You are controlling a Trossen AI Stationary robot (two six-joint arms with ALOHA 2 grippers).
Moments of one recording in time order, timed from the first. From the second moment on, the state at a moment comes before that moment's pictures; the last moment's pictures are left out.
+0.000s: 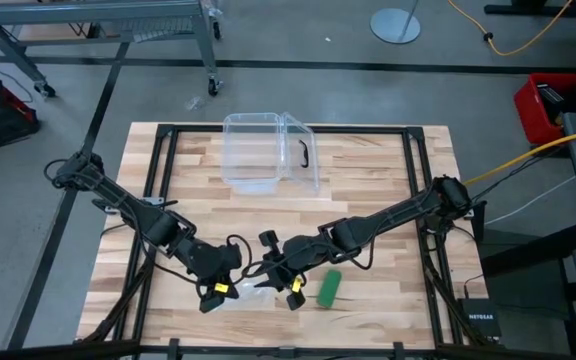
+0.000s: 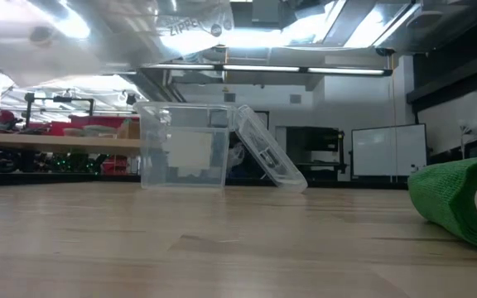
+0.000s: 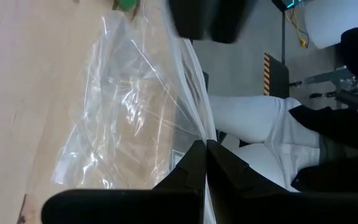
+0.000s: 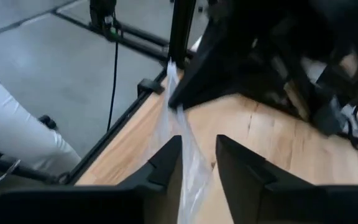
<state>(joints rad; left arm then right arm) -0.55 1.38 1.17 -0.50 0.09 -0.92 0.37 1.90 1.64 -0.18 -0.03 -0.17</state>
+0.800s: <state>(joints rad) -0.53 1.38 1.17 -0.46 0.09 -0.88 0.37 1.95 1.64 -0.17 -0.03 -0.19</state>
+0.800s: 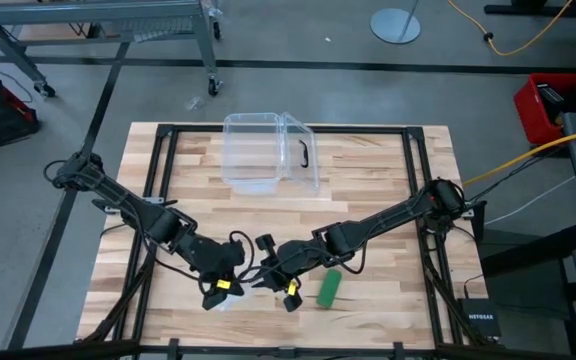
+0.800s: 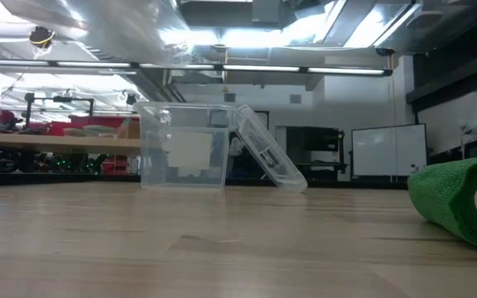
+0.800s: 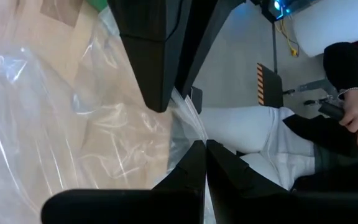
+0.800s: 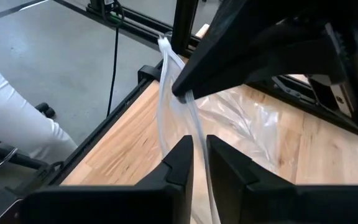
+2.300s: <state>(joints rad) -0.53 1.38 1.17 -0.46 0.09 -0.89 0.47 1.95 1.64 -0.13 0.25 -0.63</state>
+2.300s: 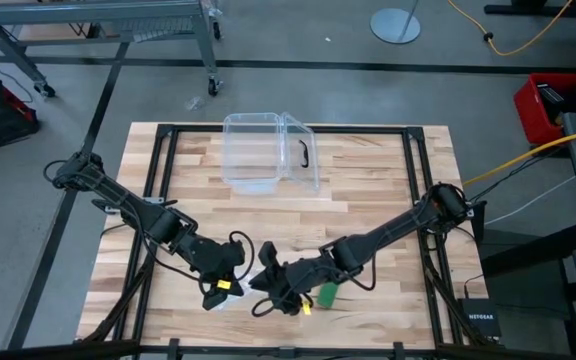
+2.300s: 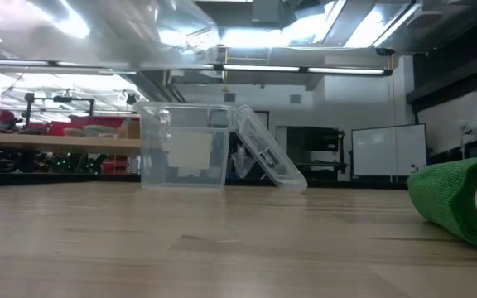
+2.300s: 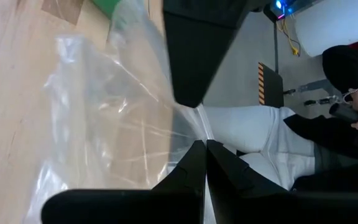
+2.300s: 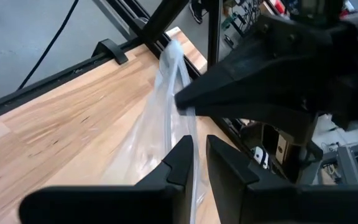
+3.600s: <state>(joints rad) -0.53 1.38 1.17 -0.35 0.08 -0.91 0.47 1.96 1.64 -0.16 0.24 -0.51</state>
